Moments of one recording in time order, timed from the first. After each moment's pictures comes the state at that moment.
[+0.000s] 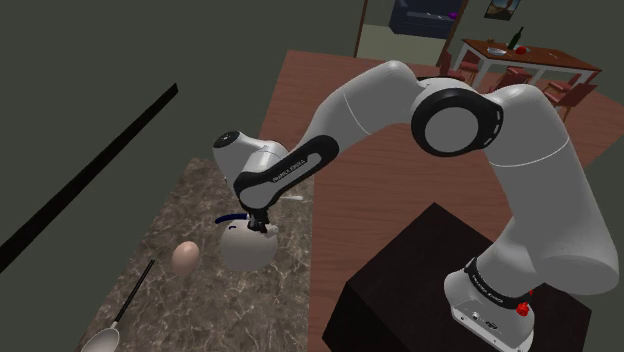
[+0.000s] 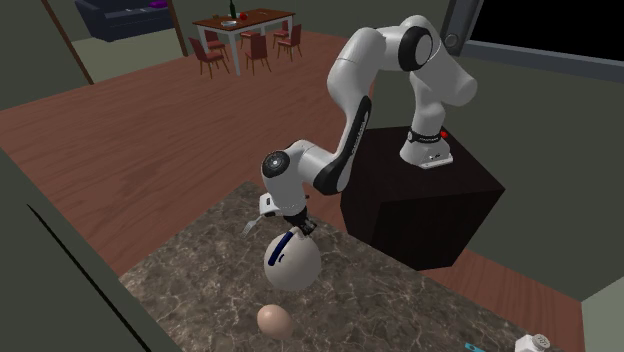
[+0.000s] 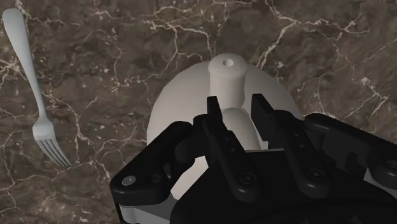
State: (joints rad) arm 0.35 0.84 0.25 -1.54 -0.28 2.11 -0.07
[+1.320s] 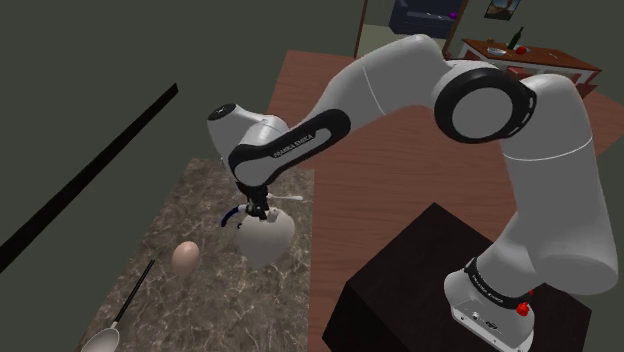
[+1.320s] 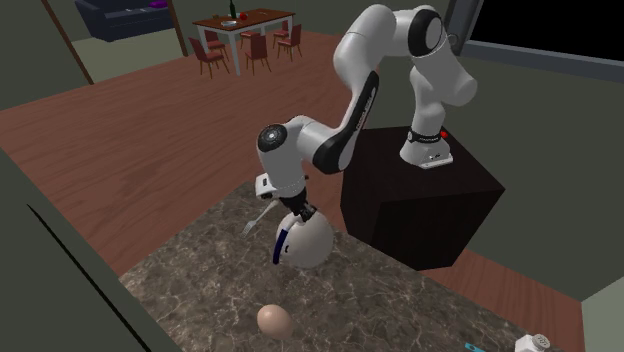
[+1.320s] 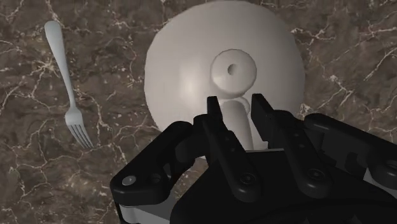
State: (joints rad) arm 0.33 0.71 0.27 -1.55 -0.25 2.00 -0.09
